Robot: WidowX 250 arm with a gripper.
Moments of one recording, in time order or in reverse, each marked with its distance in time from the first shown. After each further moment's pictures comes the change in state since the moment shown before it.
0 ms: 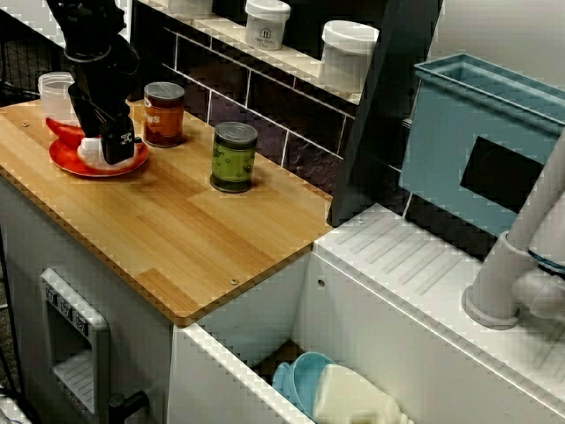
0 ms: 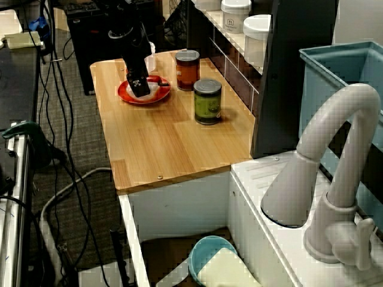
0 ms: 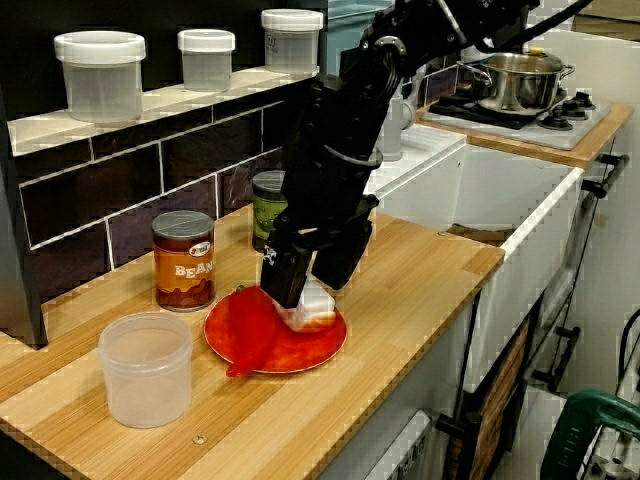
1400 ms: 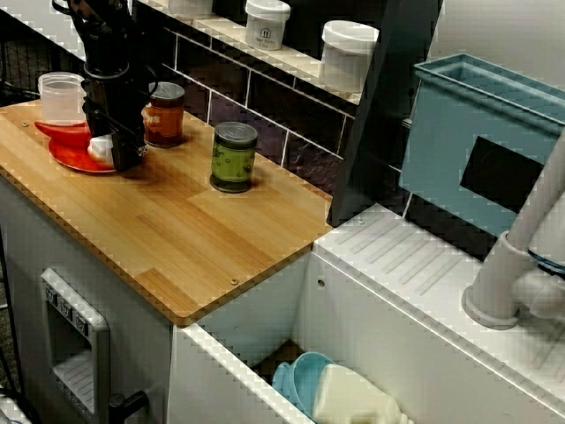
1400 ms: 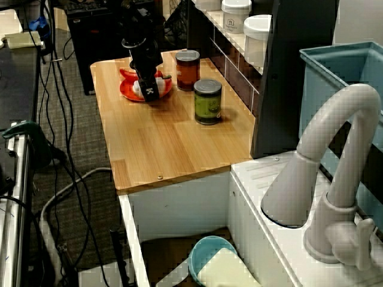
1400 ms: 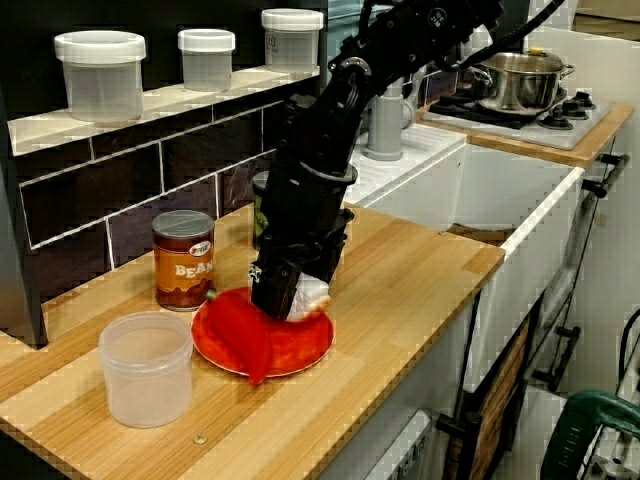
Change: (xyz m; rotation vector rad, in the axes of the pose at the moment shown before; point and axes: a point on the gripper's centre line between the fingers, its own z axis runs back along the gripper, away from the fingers) arm 0.008 0.000 -0.020 0.020 0.048 0.080
